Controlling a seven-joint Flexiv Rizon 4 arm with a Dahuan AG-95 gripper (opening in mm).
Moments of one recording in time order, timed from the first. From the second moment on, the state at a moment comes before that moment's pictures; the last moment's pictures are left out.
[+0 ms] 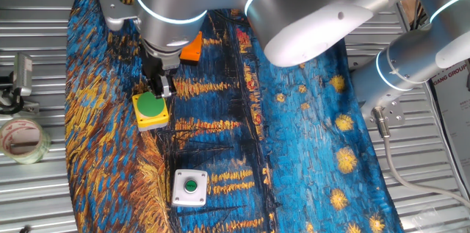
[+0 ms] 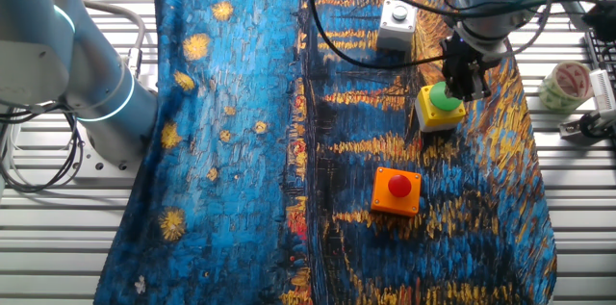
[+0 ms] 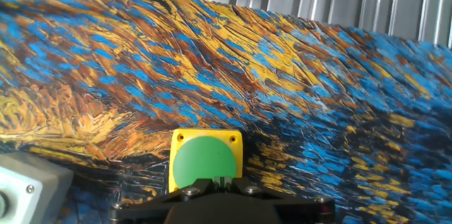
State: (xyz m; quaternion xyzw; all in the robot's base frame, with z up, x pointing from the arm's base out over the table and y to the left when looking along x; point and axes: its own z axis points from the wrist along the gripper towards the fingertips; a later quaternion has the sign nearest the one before) arm 0.607 0.010 0.130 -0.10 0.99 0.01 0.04
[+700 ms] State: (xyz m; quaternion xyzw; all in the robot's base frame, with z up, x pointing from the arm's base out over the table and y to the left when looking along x) arm 0.608 0.026 0.126 -0.08 1.00 0.01 0.04
